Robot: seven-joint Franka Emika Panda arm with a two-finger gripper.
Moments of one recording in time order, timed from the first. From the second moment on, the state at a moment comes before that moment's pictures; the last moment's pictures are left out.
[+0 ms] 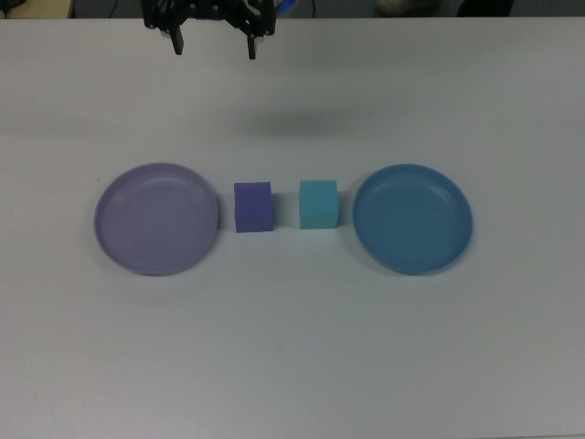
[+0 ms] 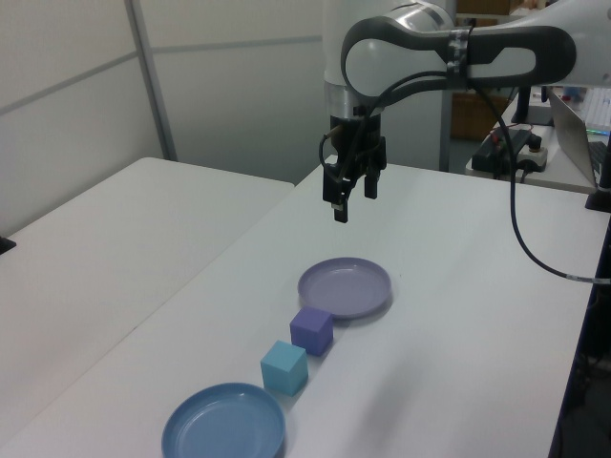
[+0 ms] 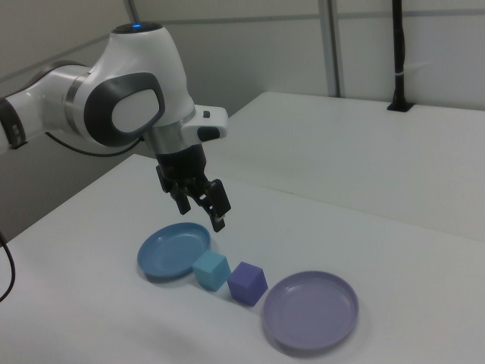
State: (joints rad) arm -0.05 -0.02 0.07 -1.69 0.02 1.69 0.04
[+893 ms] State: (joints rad) arm 0.00 0.30 0.08 -1.69 -0.04 1.90 0.04
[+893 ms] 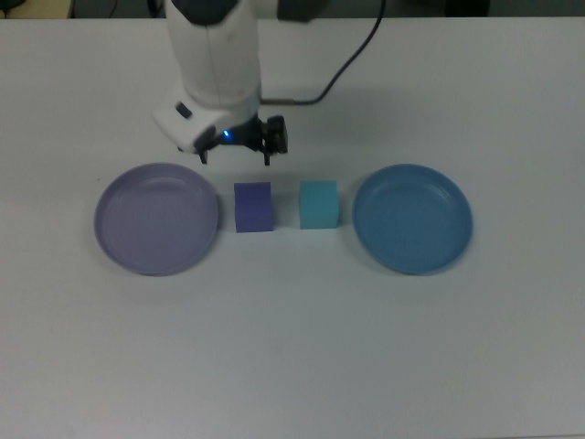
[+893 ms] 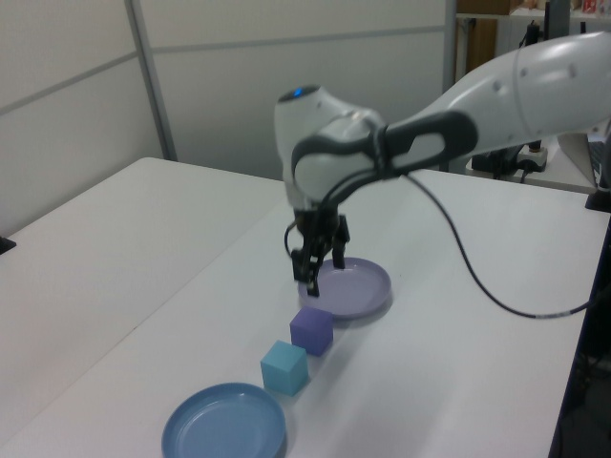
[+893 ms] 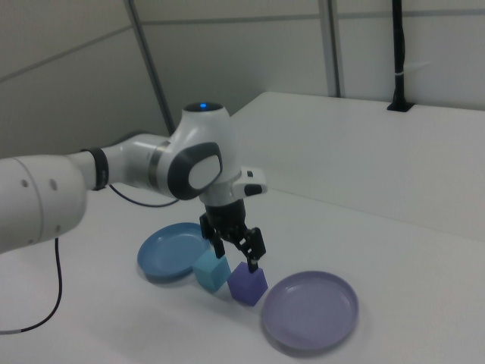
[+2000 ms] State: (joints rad) arm 0.05 0.46 0.08 -1.67 -0.16 2.03 0.11
